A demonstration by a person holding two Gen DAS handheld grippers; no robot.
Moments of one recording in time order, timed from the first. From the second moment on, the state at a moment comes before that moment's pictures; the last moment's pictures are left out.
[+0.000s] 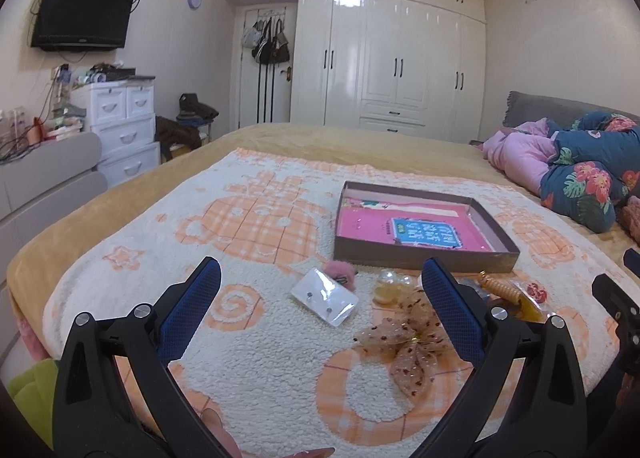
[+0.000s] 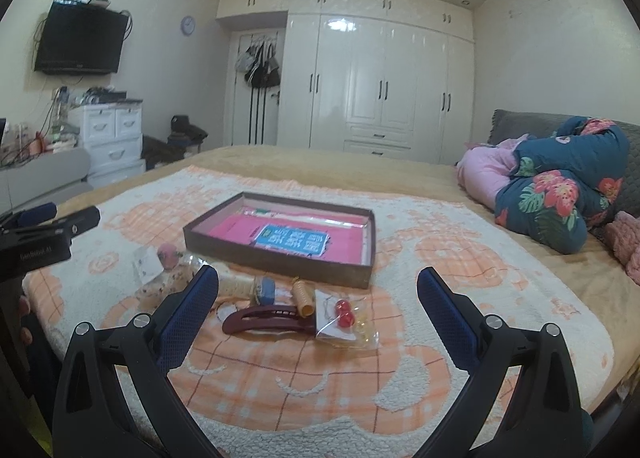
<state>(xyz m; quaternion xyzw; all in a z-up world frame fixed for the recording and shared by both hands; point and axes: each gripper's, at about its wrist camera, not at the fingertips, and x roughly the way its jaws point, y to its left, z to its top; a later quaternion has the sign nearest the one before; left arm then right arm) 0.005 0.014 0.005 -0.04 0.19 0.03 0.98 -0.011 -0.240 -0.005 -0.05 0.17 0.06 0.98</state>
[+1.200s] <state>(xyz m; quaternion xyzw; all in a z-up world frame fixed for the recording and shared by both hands) 0.131 0.019 -0.074 0.04 0.38 -0.07 0.92 0.099 -0.260 -0.077 -0.06 0.34 0.08 0.94</state>
